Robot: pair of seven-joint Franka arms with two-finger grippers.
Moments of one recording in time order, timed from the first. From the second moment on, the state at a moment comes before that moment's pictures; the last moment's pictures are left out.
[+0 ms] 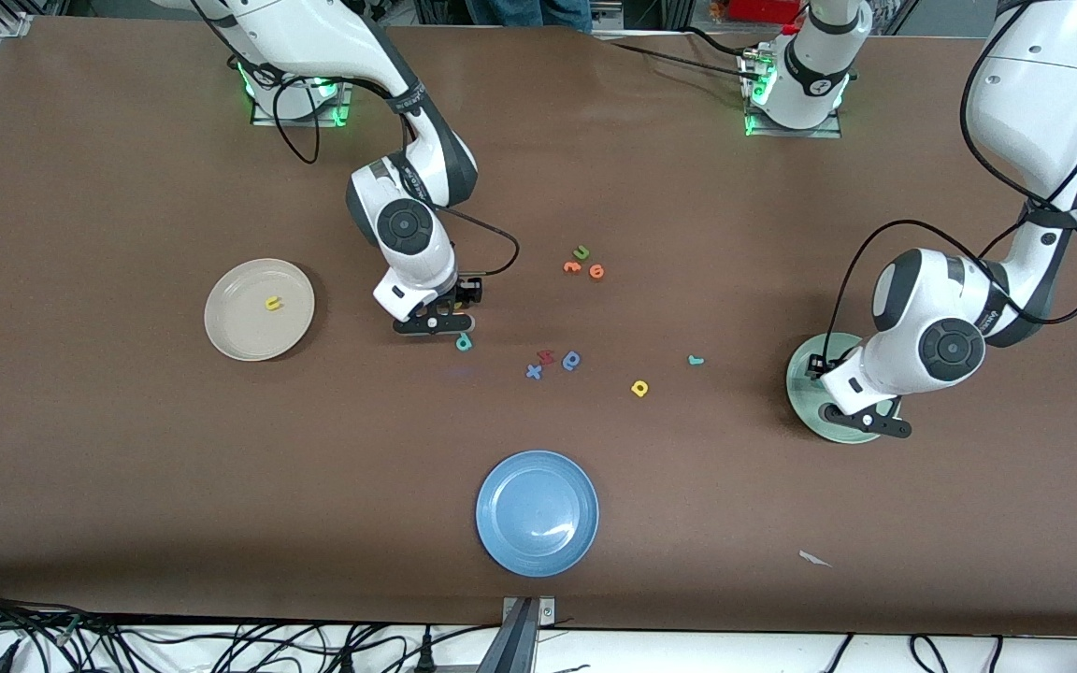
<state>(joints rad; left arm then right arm) 0.21 0.60 -0.30 -1.77 0.27 2.17 0.00 0.75 0.56 -0.12 -1.94 0.14 2.42 0.47</state>
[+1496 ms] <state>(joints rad) -0.07 0.69 -0.33 -1.77 0.18 2.33 -0.46 0.75 0.35 -0.50 -2.02 0.14 2.07 -0.17</state>
